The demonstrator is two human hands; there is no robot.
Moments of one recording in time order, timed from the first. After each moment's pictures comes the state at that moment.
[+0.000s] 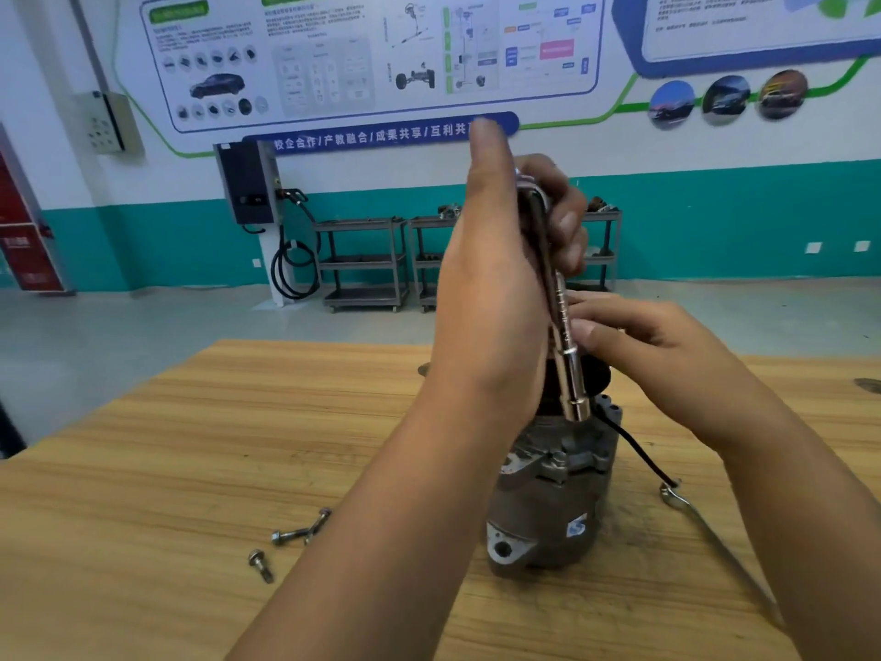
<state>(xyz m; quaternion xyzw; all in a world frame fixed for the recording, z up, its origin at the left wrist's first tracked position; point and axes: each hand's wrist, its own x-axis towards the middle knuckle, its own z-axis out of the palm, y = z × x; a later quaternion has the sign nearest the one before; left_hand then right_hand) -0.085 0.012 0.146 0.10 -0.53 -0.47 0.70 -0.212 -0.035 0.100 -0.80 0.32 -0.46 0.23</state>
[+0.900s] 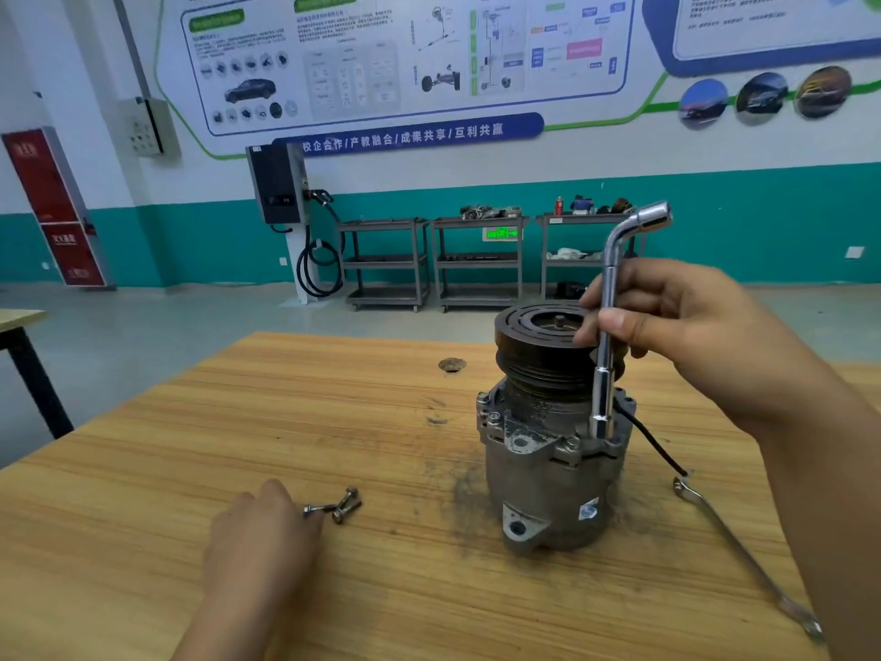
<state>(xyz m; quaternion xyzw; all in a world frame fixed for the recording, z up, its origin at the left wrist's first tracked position) 0.092 0.046 -0.025 0.89 -0.44 0.02 0.10 -0.217 -0.017 0.118 -0.77 0.30 -0.47 0.30</state>
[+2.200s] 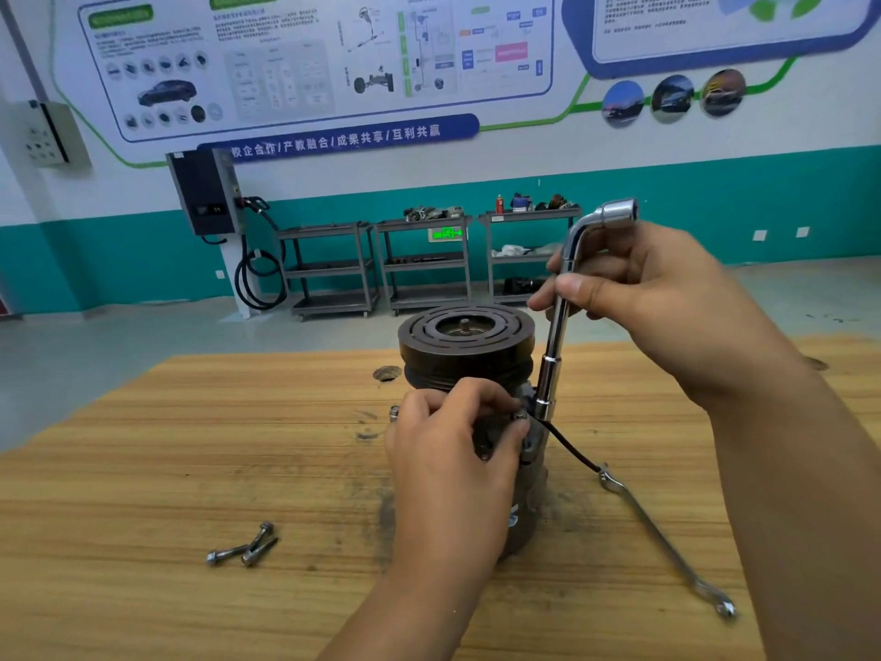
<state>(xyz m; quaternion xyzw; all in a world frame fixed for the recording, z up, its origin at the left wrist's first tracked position) -0.102 0.023 0.038 0.52 -0.64 -0.03 0.57 -0.251 -0.022 0.126 -0.74 0.34 -0.52 0.25</state>
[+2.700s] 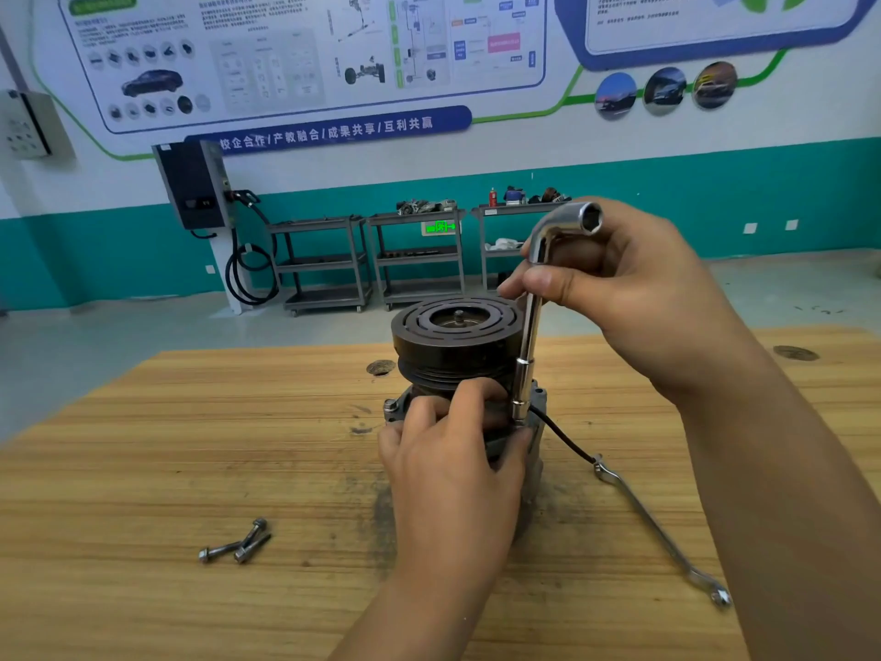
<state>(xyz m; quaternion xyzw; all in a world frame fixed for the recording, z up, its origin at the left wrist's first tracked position) -0.106 0.015 0.021 0.56 -0.64 0.12 0.51 -0.236 -0.015 0.125 -0.75 0.28 -0.55 0.24</state>
